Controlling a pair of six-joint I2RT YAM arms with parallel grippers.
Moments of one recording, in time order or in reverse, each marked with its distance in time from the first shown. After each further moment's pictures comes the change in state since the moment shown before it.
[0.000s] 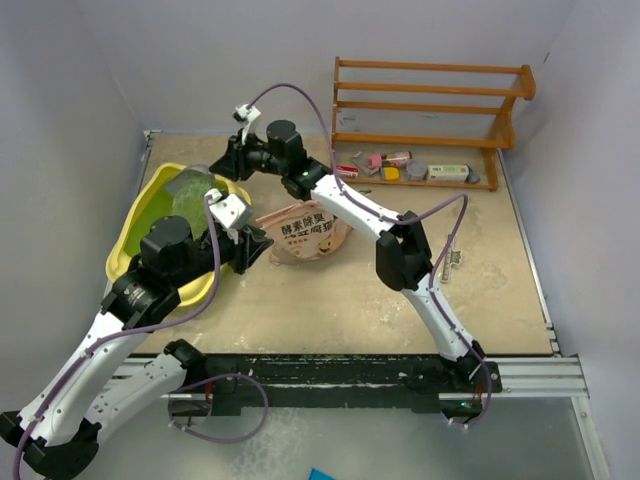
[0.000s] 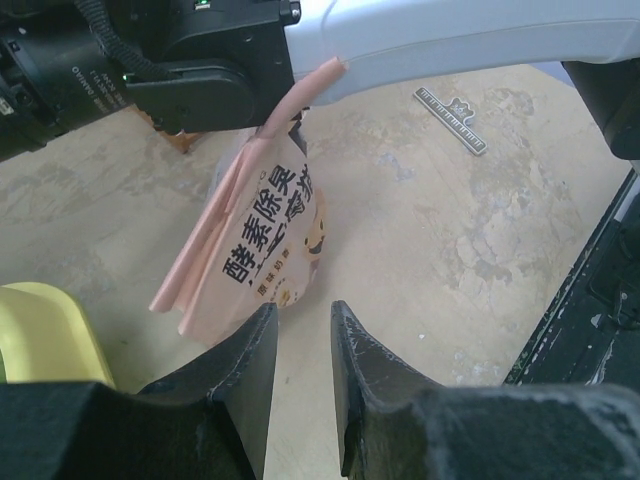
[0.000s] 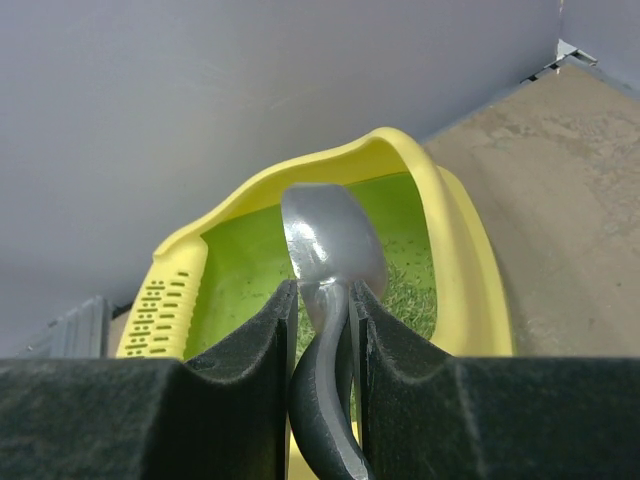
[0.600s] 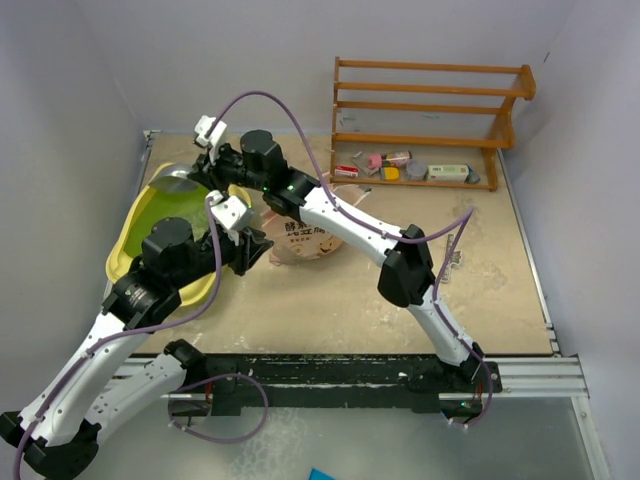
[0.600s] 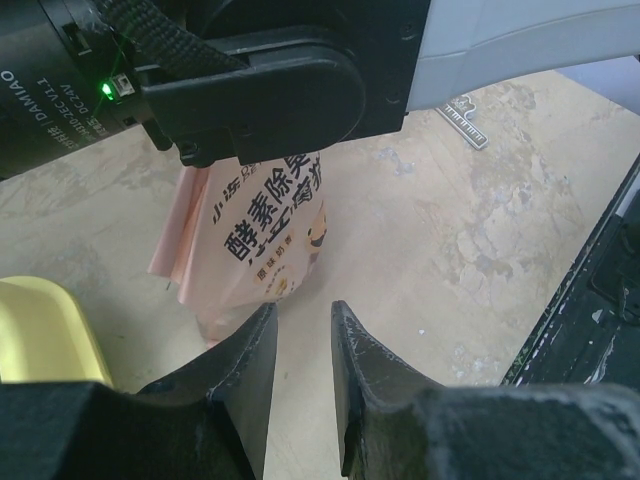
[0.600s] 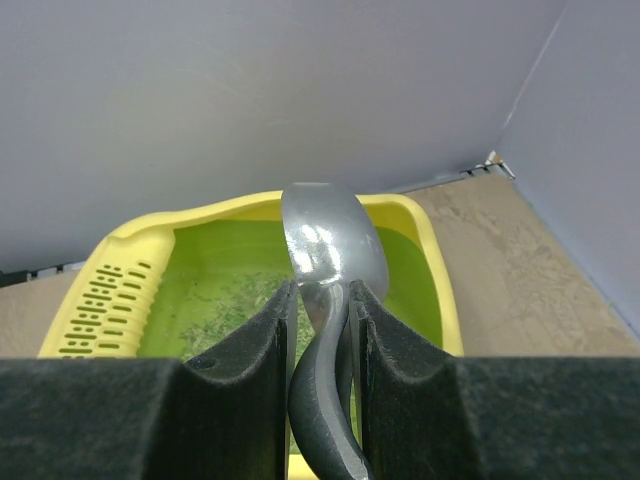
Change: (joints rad) left arm 0.000 -0.006 -0.016 0.000 0.000 0.000; right arm 0.154 -0.118 -0.001 -0.113 0.194 -0.455
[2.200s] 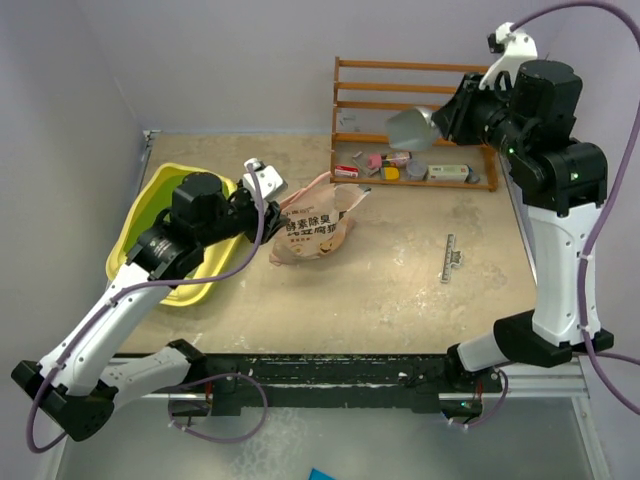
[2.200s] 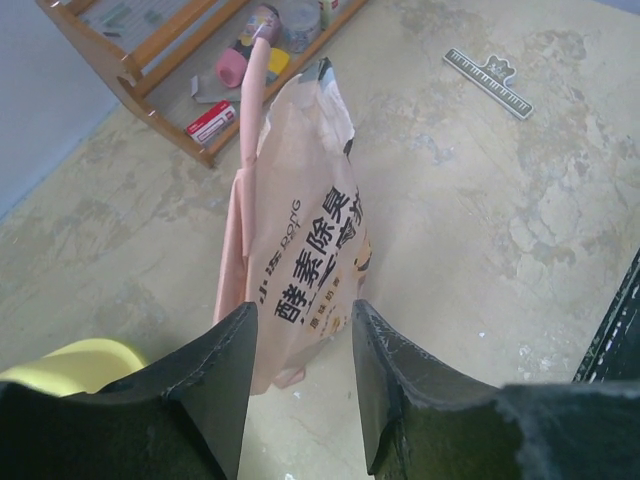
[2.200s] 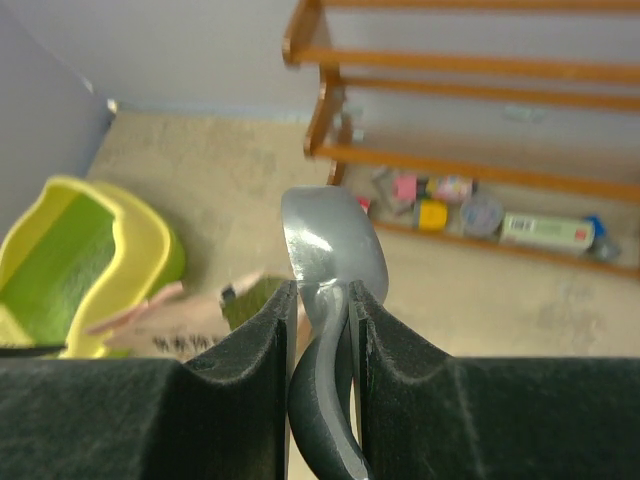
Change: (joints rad) left arm 0.000 0.294 0.246 -0.050 0.006 0.194; right arm -0.638 -0.838 -0.024 -1.006 0.301 0.290
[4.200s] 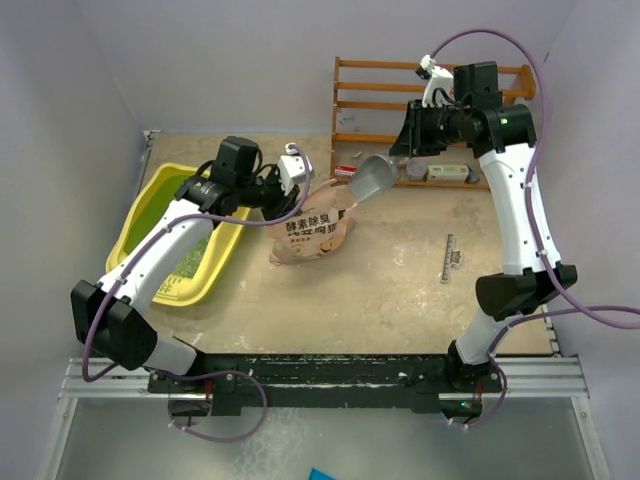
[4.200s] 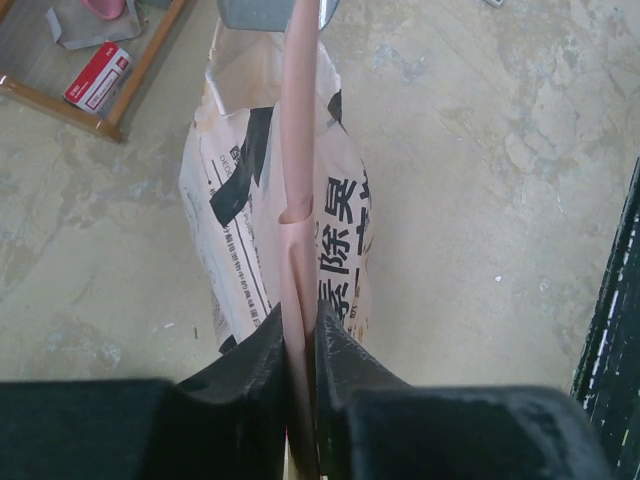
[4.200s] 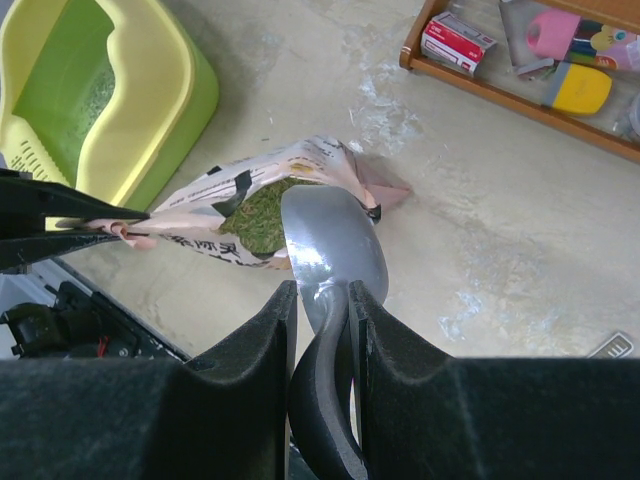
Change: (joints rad) left arm 0.131 0.431 0.209 -0.146 0.344 0.247; right arm -0.093 0.250 -0.085 -0.149 -0.436 -0.093
